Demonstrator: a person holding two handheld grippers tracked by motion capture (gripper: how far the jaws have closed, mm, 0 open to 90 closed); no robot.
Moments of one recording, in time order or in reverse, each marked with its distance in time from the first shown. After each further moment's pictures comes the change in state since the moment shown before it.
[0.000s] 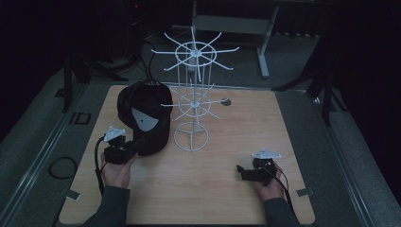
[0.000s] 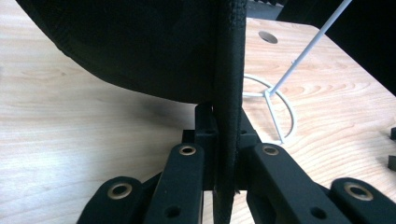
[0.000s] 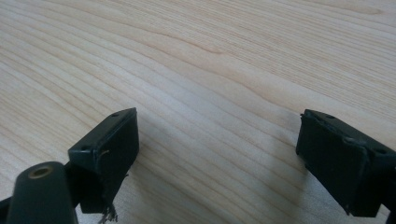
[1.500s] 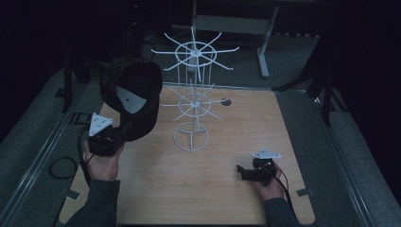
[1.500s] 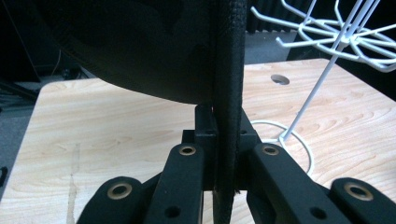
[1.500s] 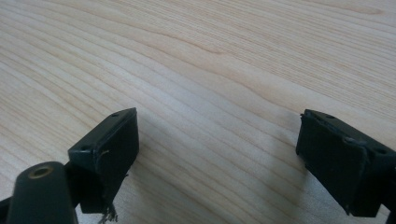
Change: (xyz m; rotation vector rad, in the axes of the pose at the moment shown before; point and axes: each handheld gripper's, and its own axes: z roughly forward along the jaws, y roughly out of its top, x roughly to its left) left arm -0.009 0.044 -0.046 -0.145 0.099 0.149; right arm 0.000 0.000 0.000 -0.001 0.000 0.000
